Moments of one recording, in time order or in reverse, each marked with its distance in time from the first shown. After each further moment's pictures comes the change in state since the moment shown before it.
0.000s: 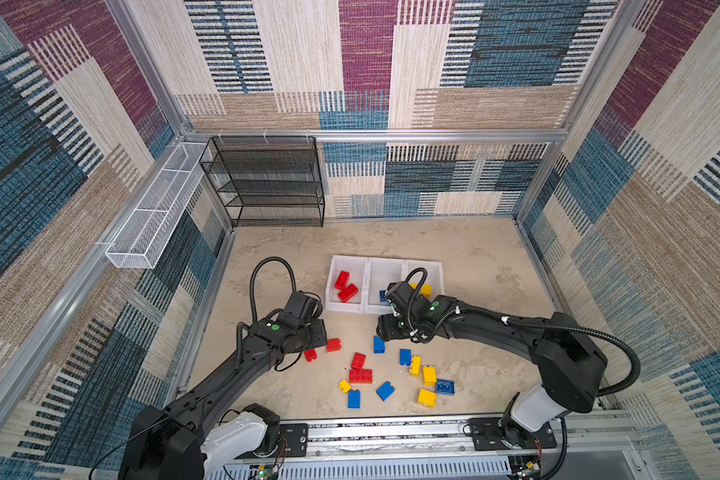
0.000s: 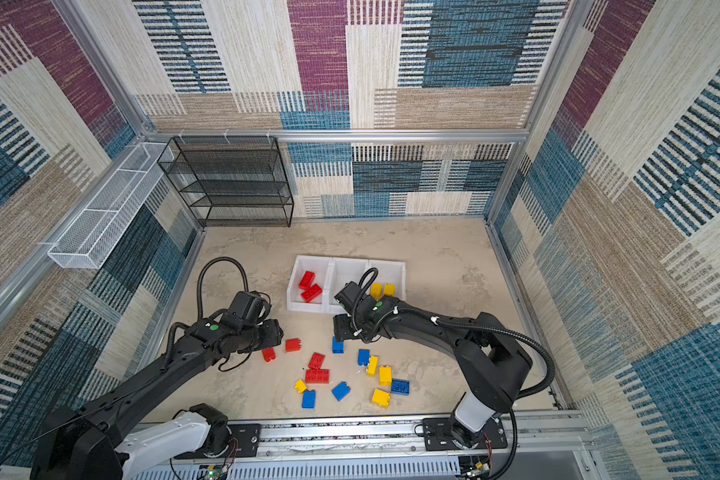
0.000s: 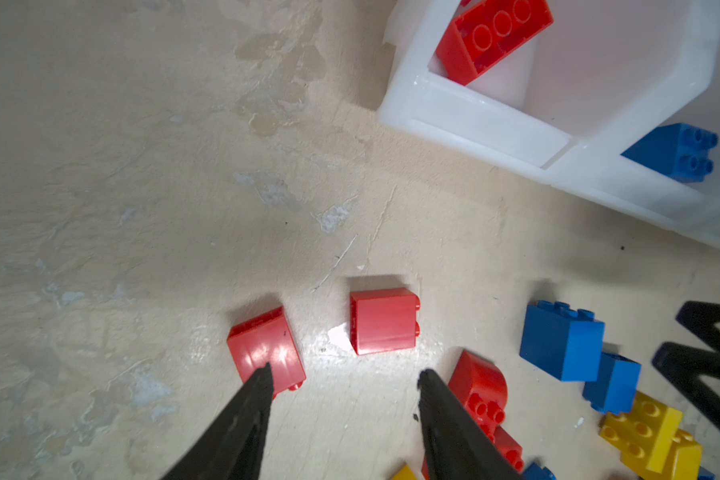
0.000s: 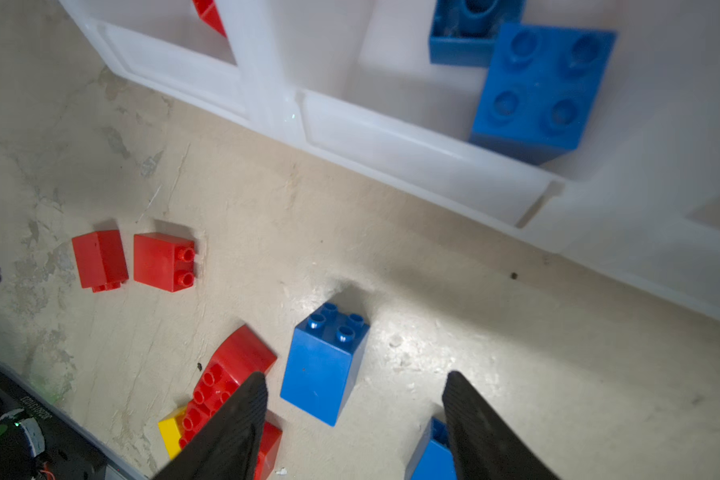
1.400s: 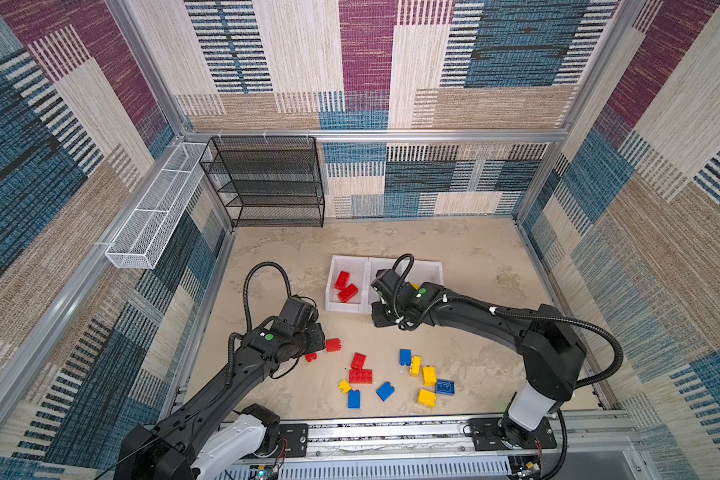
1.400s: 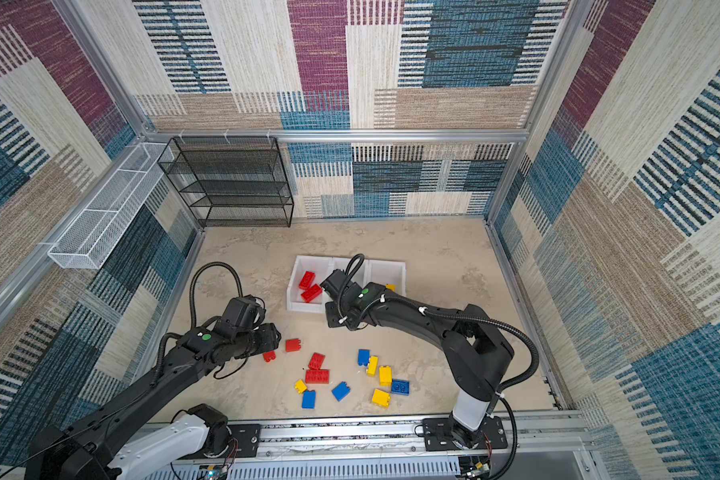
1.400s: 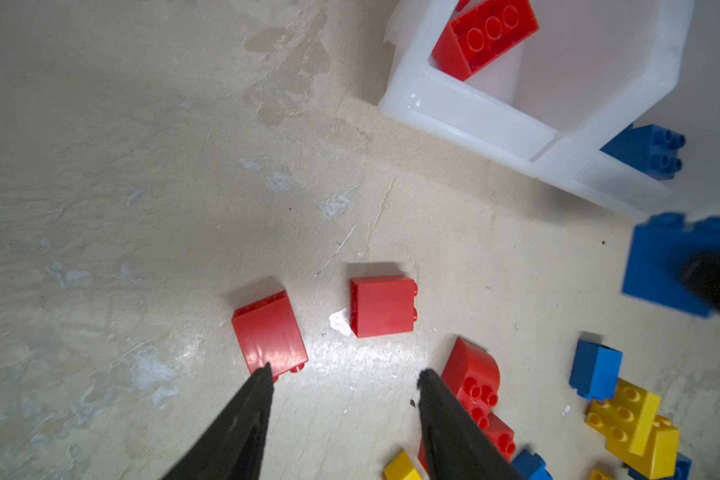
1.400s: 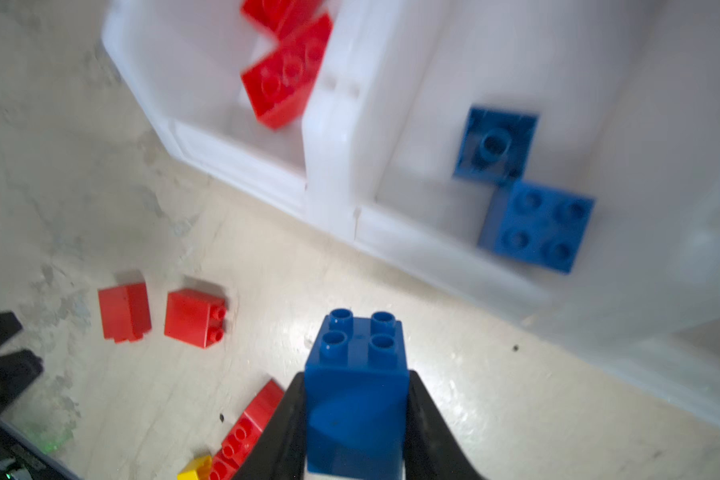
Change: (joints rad) left arm 0.000 -0.093 -0.045 -0.005 0.006 -0.022; right arm -0.029 0.087 0.235 -0.087 0.098 -0.071
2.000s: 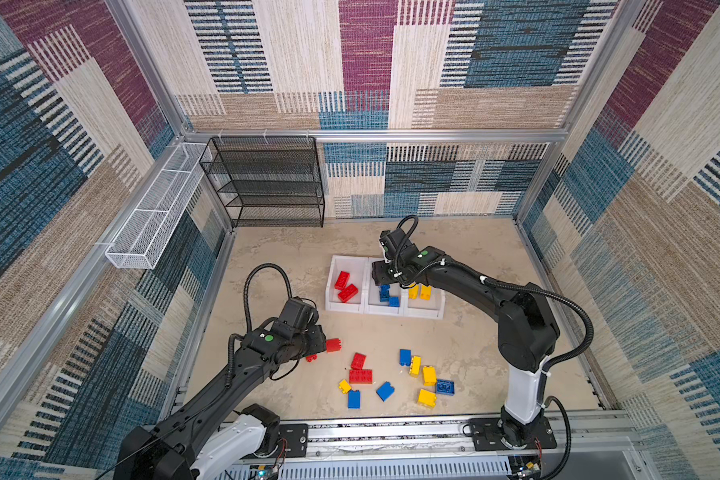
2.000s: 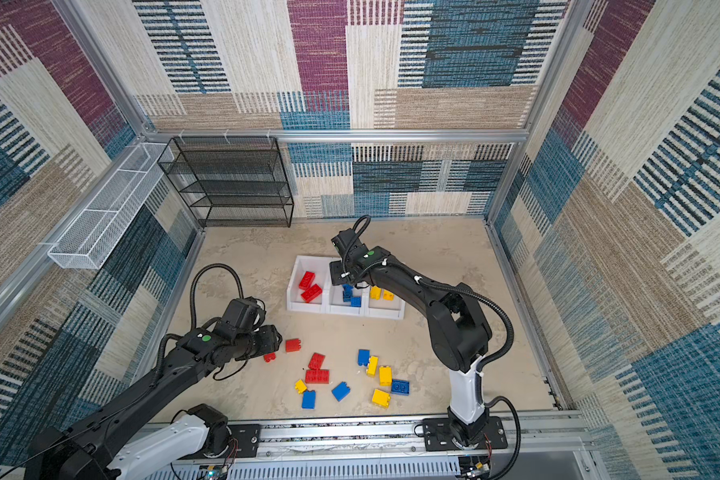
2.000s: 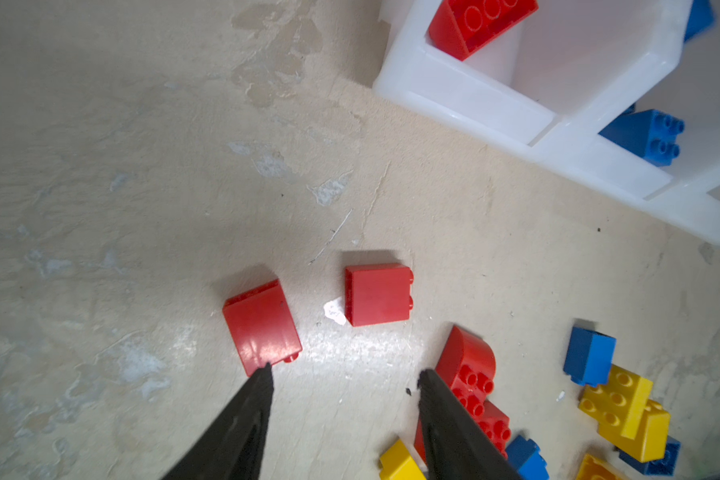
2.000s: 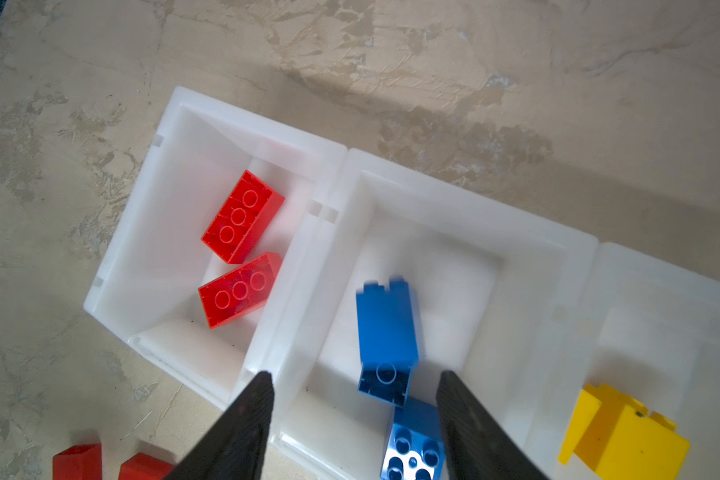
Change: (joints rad) left arm -0.003 -0.010 -0.010 -0.007 0.026 -0.007; right arm -0.174 0.205 0.308 -0.011 0.003 -0.185
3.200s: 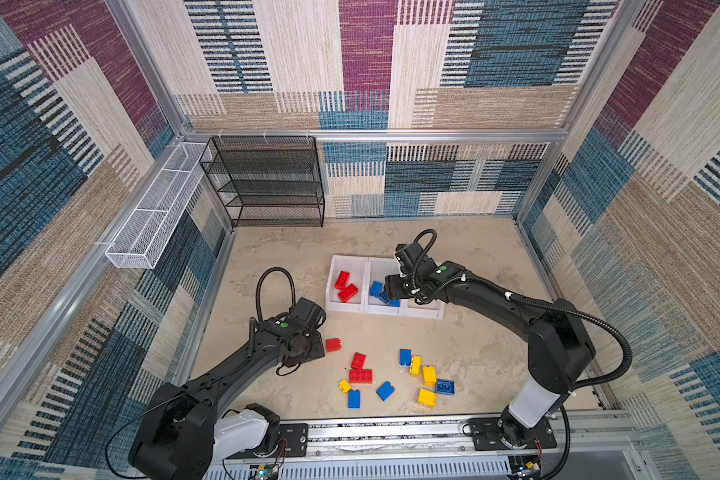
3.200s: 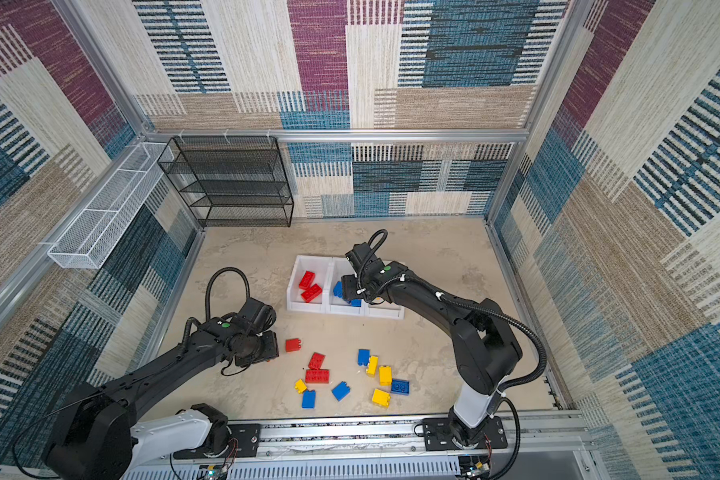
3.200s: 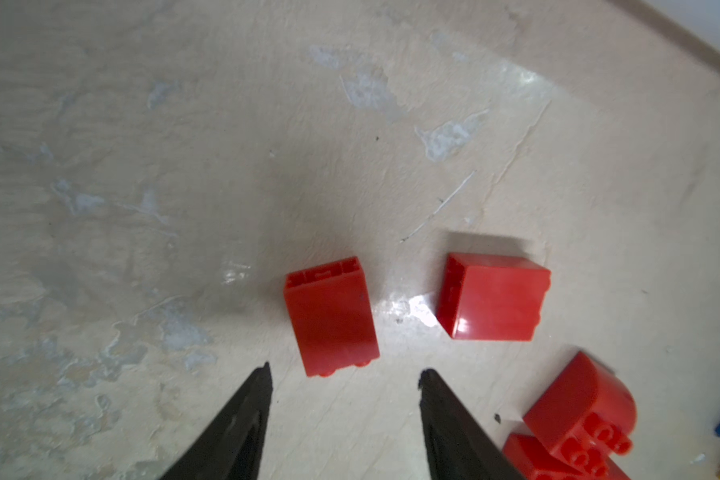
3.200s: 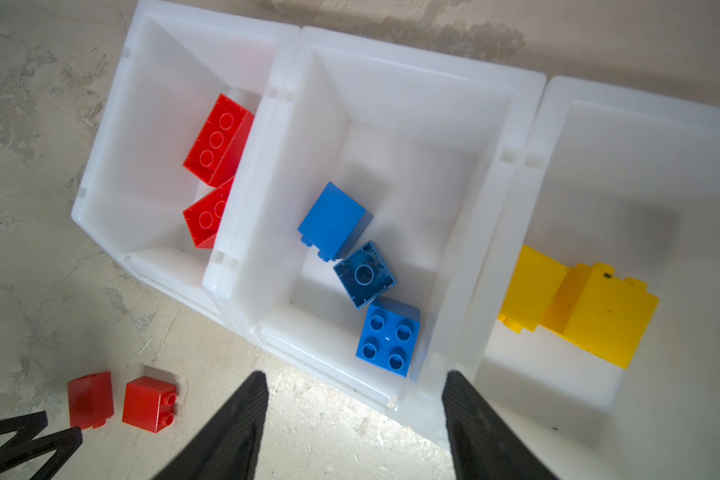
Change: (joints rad) left arm 0.000 0.219 0.023 -0.074 -0.066 -0.049; right arm 0.000 -0.214 -0.281 0.034 -0.029 0.065
